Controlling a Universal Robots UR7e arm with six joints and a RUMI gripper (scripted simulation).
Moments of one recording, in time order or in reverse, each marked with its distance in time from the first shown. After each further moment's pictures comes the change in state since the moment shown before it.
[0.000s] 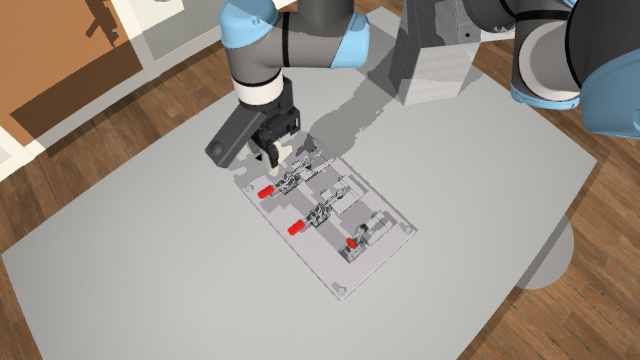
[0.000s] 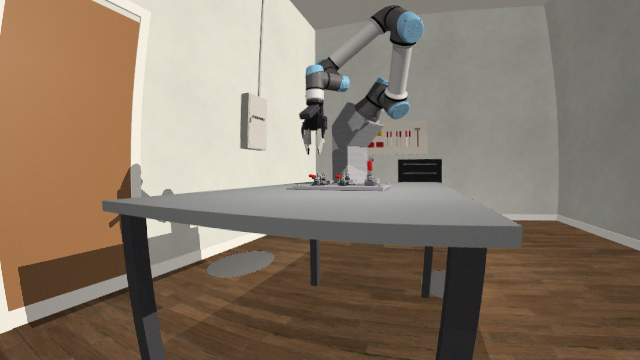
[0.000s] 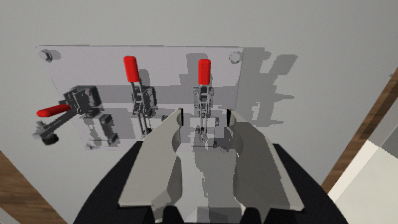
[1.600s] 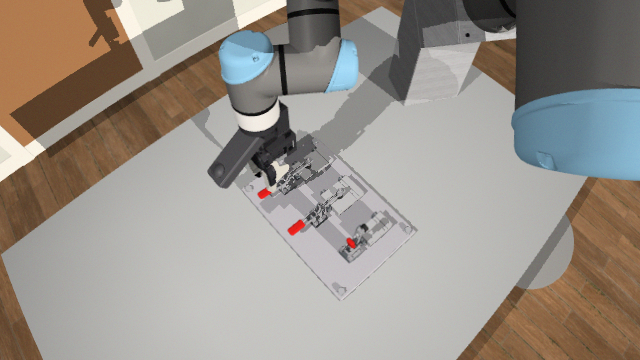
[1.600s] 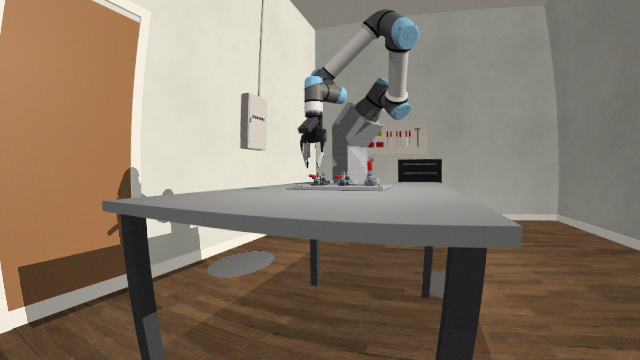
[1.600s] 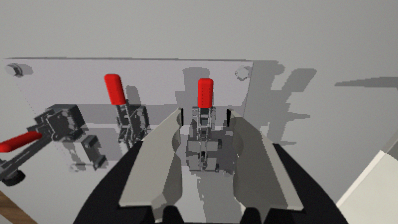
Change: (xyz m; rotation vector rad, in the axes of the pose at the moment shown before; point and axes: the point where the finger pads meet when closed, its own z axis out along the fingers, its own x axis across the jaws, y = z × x) arm 0.000 -0.012 0.055 -0.002 -0.002 0.000
